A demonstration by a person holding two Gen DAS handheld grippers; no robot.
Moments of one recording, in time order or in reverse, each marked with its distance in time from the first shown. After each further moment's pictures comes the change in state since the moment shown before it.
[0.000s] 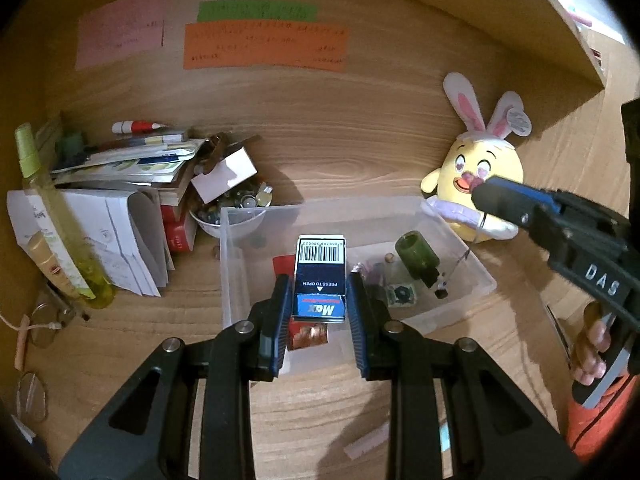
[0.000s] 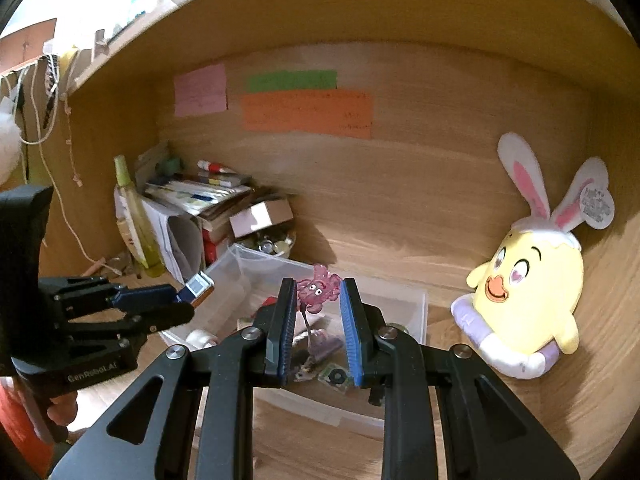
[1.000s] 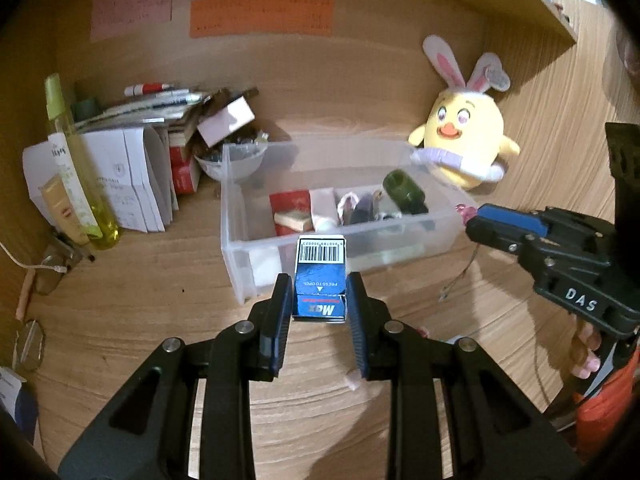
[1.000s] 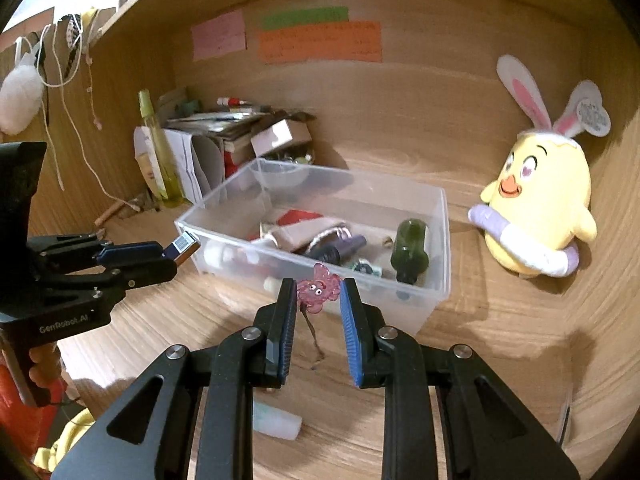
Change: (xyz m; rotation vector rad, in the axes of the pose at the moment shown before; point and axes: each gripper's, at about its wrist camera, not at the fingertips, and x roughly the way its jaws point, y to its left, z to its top) left arm -0.034 -0.012 -0.062 0.025 0.049 0.006; right arm -0.023 0.014 -0.070 0.012 0.102 0.052
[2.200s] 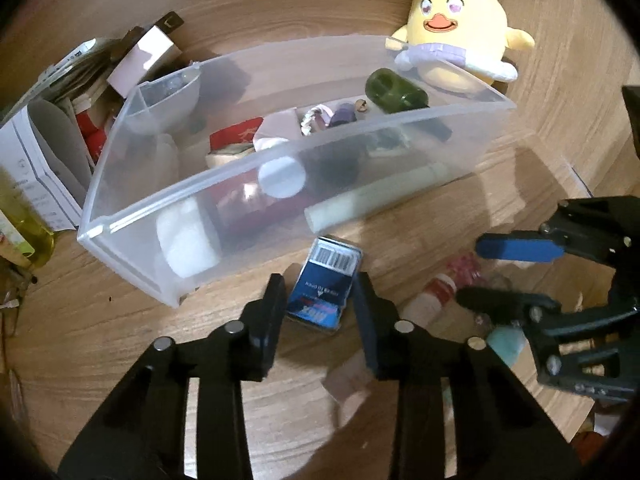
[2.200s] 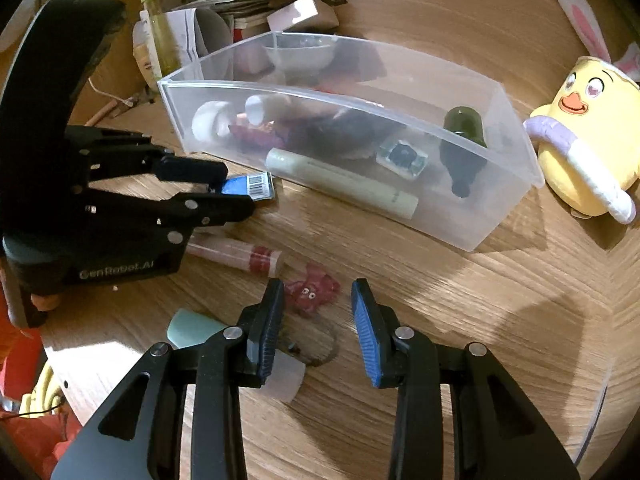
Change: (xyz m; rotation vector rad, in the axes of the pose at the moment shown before) left arm 0.099 -0.028 -0.021 0.189 0.235 -0.016; right arm 0.066 0.006 -0.062 -0.083 0.287 0.035
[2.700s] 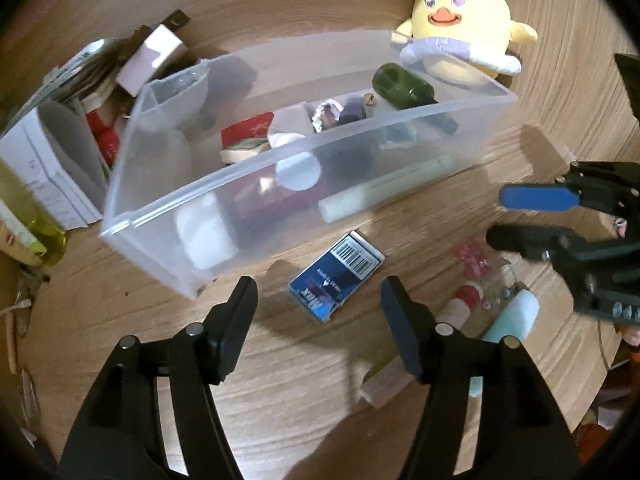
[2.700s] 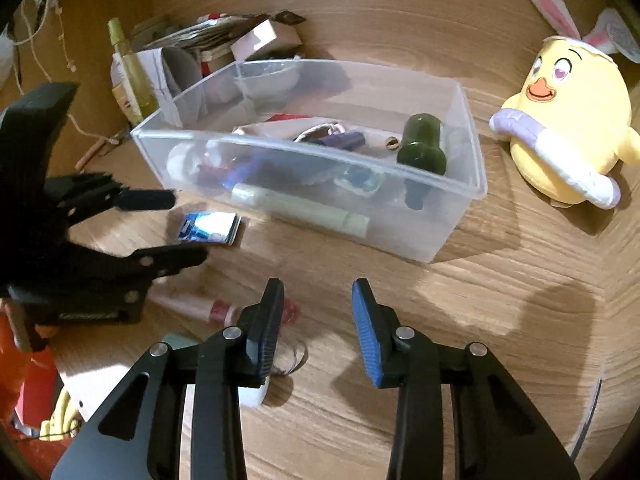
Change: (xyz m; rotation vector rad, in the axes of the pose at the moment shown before) left arm -0.003 0.007 0.001 0.015 0.039 0.020; right arm -0.010 -0.022 0.011 0.081 -0.009 0.014
